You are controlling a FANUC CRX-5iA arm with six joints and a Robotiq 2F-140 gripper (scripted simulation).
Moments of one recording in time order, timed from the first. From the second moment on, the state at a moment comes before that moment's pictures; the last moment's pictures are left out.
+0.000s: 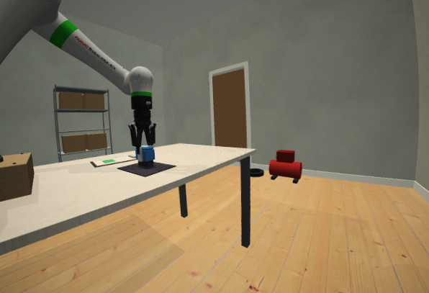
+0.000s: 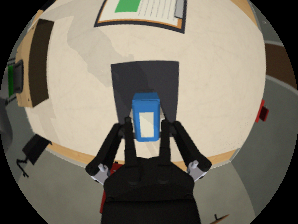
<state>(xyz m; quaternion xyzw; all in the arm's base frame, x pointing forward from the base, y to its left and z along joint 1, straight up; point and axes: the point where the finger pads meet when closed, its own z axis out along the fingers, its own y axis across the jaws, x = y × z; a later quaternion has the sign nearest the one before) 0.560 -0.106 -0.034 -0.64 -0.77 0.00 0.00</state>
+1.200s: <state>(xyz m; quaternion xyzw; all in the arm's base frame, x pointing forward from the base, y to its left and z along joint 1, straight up) 0.534 0.020 0.005 -0.68 -0.74 0.00 0.01</state>
